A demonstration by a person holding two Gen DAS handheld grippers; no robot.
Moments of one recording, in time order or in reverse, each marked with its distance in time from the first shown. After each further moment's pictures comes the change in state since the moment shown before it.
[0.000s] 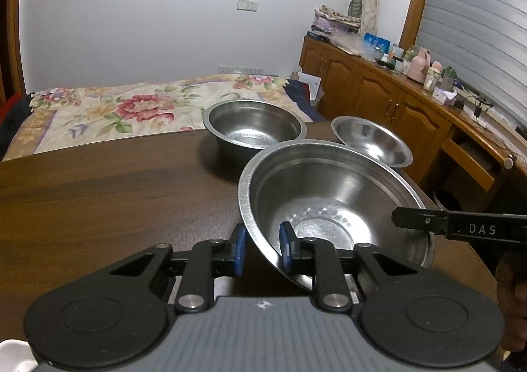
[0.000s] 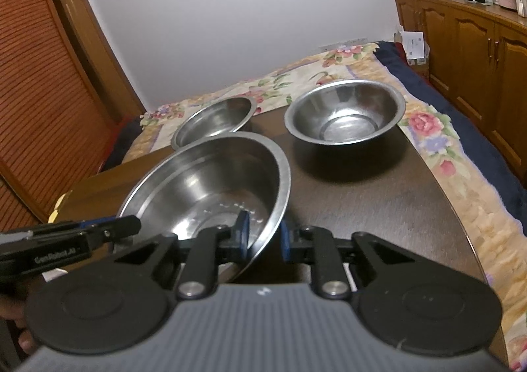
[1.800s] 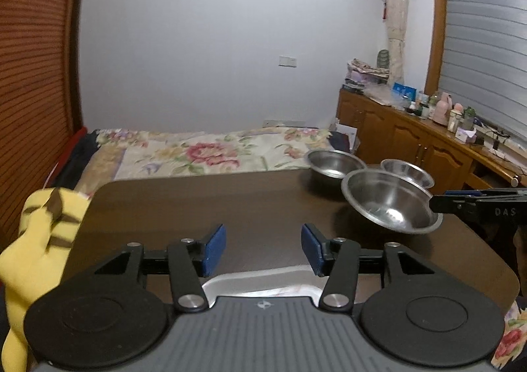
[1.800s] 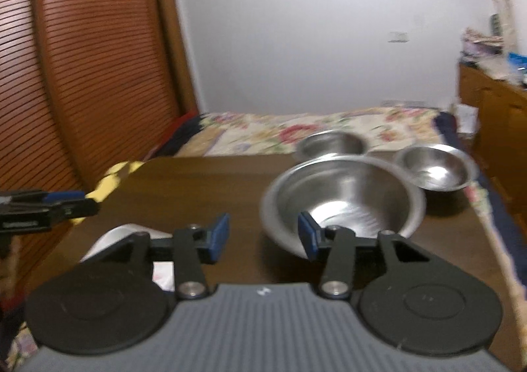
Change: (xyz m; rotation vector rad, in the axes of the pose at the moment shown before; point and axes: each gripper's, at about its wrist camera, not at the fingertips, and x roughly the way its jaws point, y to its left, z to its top) left arm -0.151 0.078 -0.048 0.004 -0.214 0.128; right arm -0.052 0.089 -0.017 -0.277 -0.131 0.054
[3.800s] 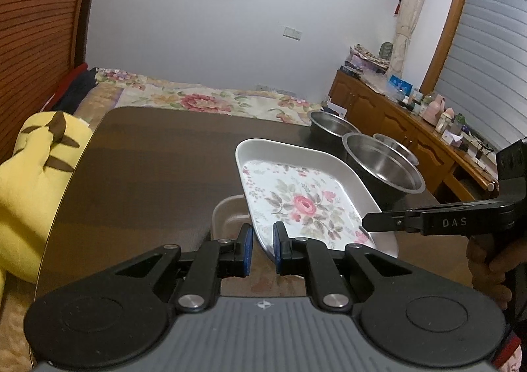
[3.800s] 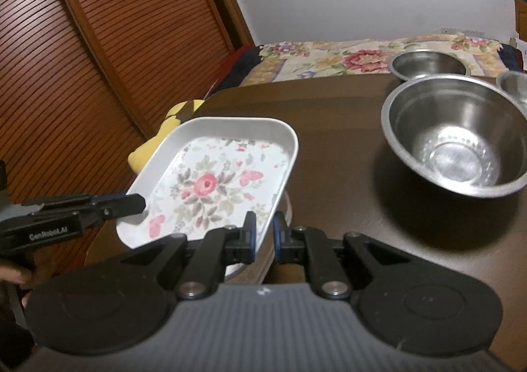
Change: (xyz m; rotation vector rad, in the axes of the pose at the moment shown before) left arm -0.036 0.052 -0.049 -0.172 0.133 -0.087; right arm 0.040 0.080 -0.035 0.052 0.292 0.283
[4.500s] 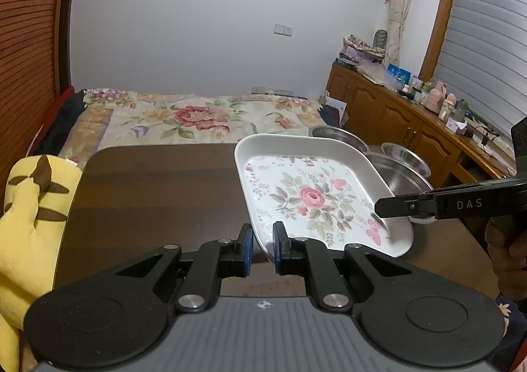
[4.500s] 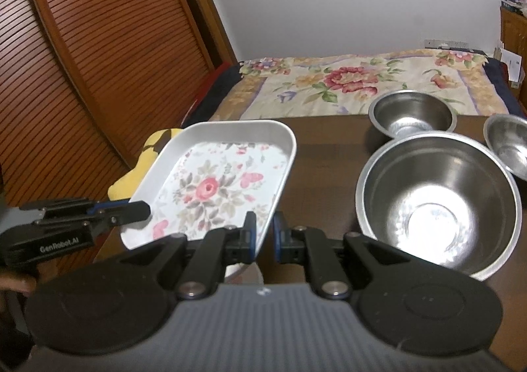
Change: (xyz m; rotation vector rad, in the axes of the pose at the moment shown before) left arm 0.041 -0.008 0.061 0.090 0.019 0.015; right arm 0.006 -0.016 0.054 0.018 -0.030 -0.068
